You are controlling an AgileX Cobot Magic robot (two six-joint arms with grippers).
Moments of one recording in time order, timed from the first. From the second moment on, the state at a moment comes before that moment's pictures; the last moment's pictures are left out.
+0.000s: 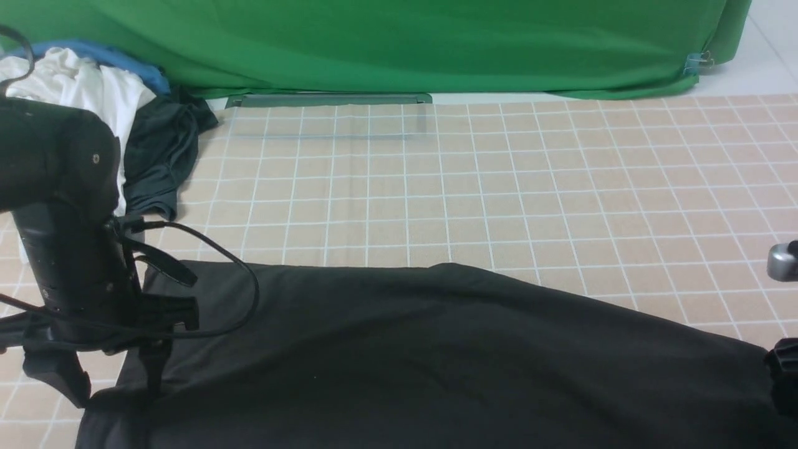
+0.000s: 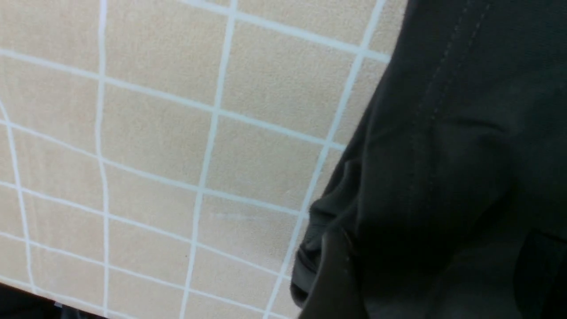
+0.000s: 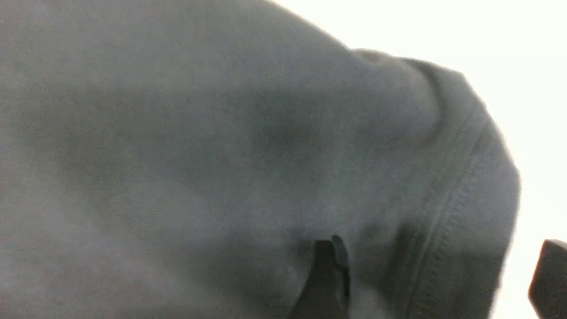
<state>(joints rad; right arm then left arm) -0.08 1.46 -0.70 -0.06 0.83 0.06 -0.13 1.63 -1.01 0.08 1.21 -0.36</state>
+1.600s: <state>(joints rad) 0.44 1.43 -1.24 0.13 1.03 0.33 -0.10 1.56 -1.44 0.03 1.21 -0.12</state>
